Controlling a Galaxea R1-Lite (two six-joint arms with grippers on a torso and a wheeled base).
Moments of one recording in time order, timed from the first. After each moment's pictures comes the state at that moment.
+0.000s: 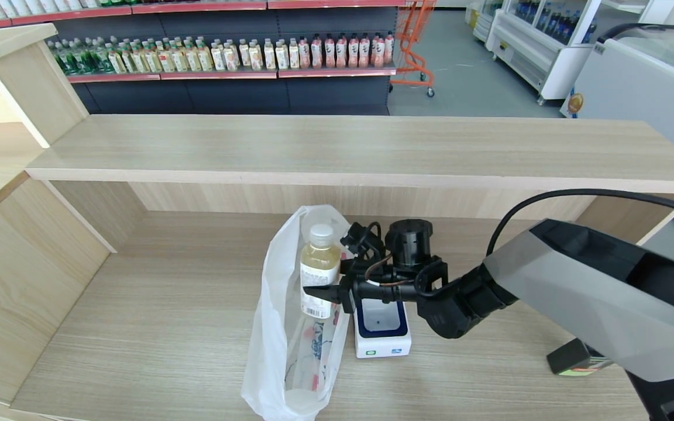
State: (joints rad) left arm 0.00 0.00 0.00 0.00 0.00 0.00; right arm 0.61 2.39 -1.32 -0.86 0.64 -0.17
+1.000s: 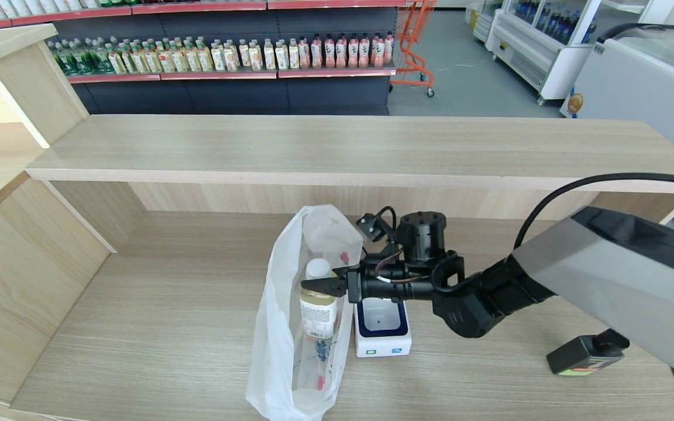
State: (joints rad) left arm 0.00 0.00 0.00 0.00 0.00 0.00; right arm 0.60 2.27 -1.21 -0.82 0.64 0.32
